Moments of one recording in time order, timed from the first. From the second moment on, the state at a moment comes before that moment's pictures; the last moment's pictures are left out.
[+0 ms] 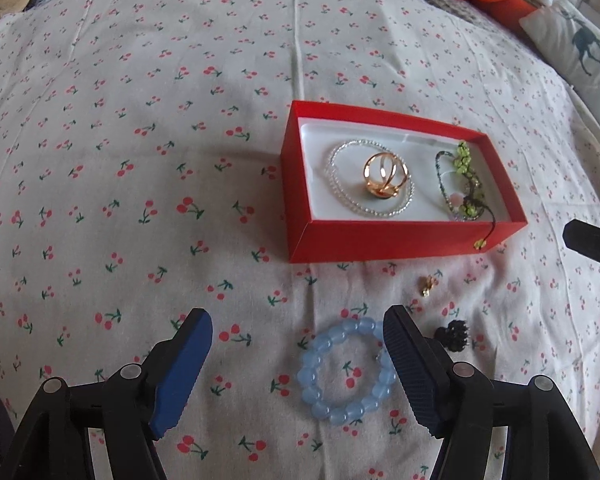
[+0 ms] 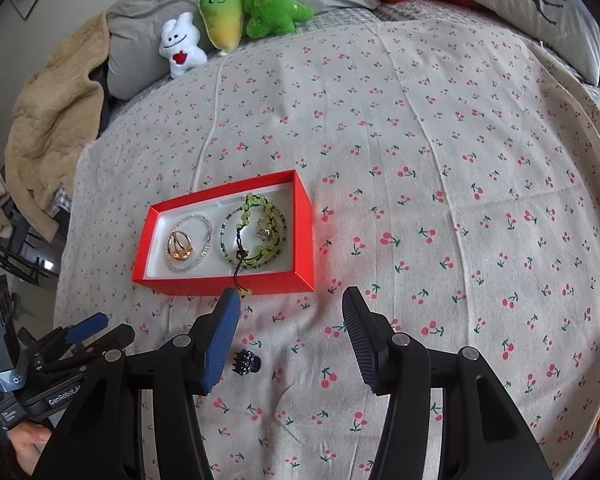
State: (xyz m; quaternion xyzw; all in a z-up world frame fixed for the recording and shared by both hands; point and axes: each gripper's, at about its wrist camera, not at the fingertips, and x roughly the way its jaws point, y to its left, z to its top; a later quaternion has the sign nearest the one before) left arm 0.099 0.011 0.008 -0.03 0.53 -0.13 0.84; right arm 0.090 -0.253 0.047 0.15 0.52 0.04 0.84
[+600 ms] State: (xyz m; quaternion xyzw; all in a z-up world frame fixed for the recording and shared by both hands) left arm 0.055 -0.003 -0.036 0.06 0.54 -0.18 0.82; right arm 0.056 -0.198 -0.009 0.03 0.59 0.09 0.80
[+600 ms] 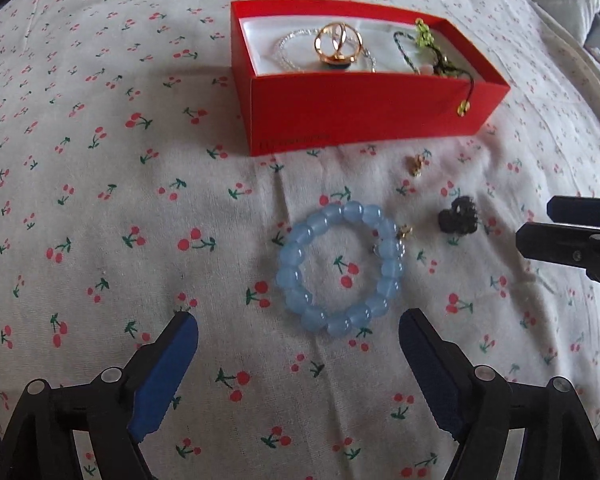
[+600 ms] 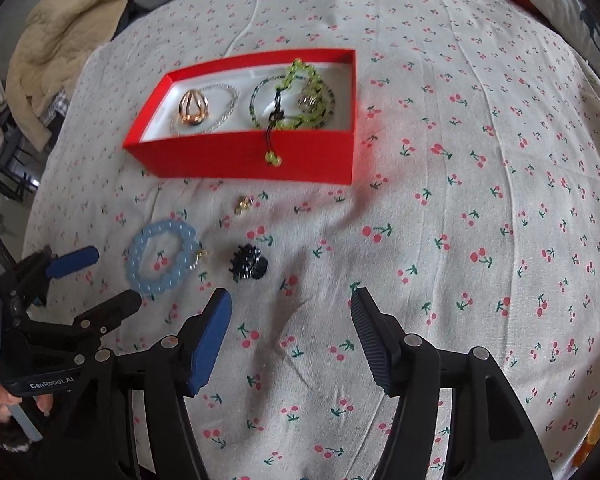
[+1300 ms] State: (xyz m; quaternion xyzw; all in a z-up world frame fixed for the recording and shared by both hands) left arm 0.048 -0.010 -0.057 0.12 0.46 -0.21 0.85; right arm 0.035 -0.167 -0.053 -0.08 0.53 0.14 0.83
